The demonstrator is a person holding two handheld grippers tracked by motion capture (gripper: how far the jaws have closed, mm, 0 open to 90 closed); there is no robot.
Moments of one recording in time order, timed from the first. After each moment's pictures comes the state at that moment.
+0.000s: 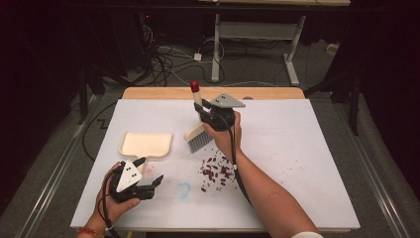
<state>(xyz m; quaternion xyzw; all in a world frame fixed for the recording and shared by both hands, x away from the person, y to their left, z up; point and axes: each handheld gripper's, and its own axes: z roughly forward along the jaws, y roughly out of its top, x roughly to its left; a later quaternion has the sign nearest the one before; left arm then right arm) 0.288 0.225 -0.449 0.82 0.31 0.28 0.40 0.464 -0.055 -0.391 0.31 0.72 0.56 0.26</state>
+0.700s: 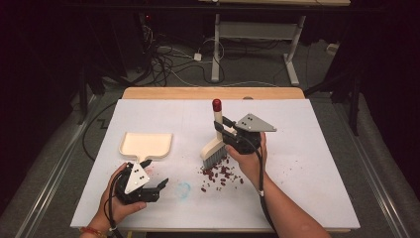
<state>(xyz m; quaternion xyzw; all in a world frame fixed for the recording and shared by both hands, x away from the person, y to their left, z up) 0.287 0.211 -0.450 0.83 0.30 0.27 0.38 0.396 -0.115 -0.387 0.30 0.73 0.56 0.26</state>
